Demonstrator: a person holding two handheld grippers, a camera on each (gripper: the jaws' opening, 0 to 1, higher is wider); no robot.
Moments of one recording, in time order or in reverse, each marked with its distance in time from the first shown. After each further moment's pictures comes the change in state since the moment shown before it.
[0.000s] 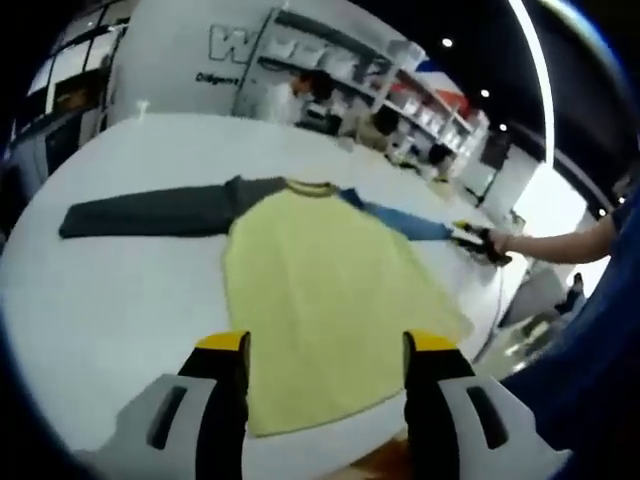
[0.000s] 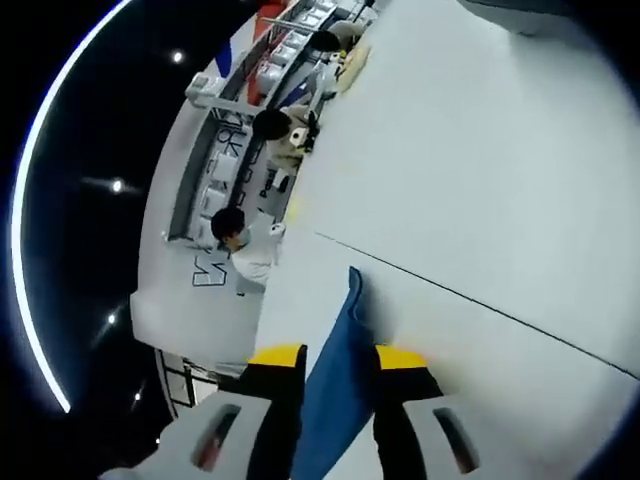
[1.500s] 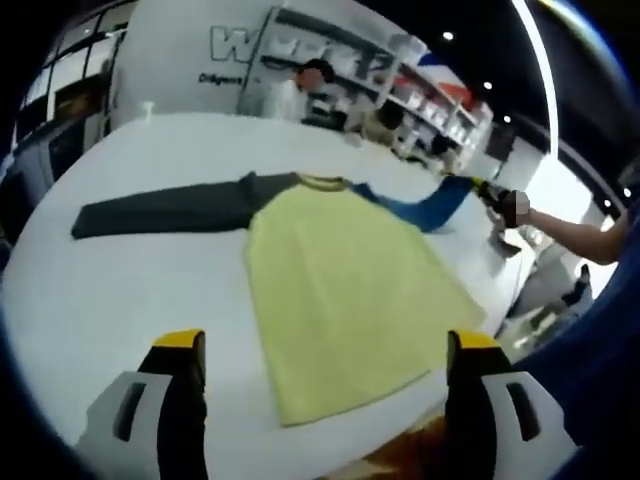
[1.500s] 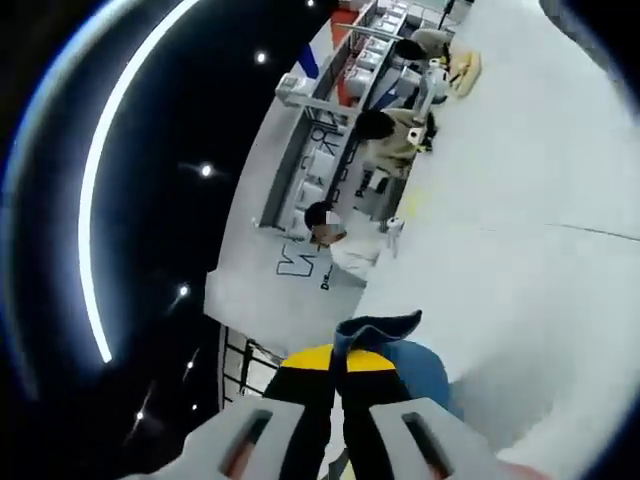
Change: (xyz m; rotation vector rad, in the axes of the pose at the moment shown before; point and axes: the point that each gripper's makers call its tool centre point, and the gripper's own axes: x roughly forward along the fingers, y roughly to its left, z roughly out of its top) left arm -0.012 0.028 -0.009 0.035 0.040 0.030; right arm -0.037 0.192 -0.088 -0.162 0.041 0.415
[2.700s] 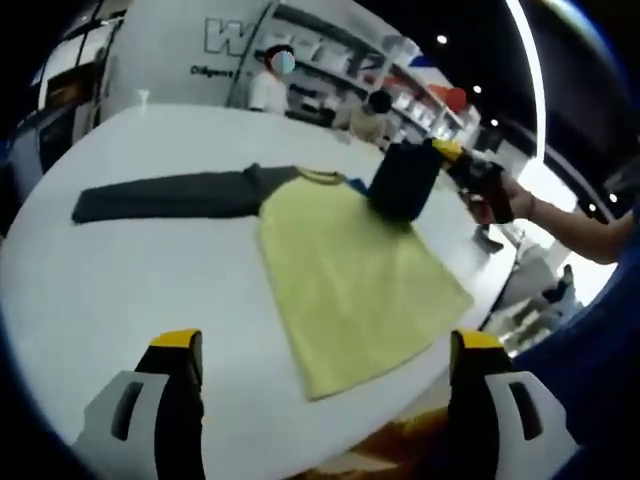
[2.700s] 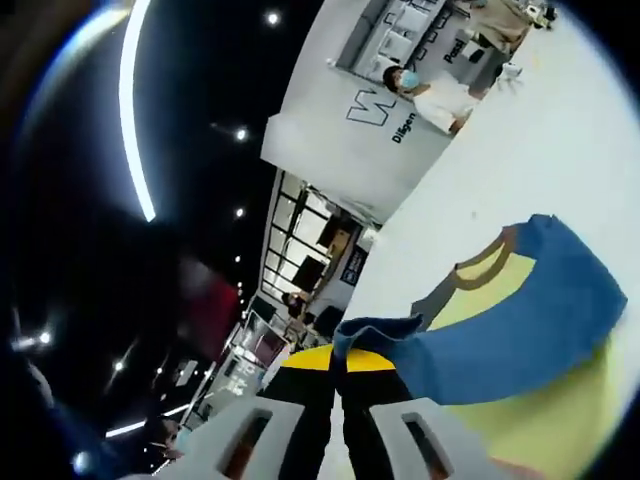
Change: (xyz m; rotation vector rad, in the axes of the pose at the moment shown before) left arm -0.018 0.018 -0.013 -0.016 -0.007 -0.086; right arm -0.015 0.106 -0.317 -0.179 0.677 0.222
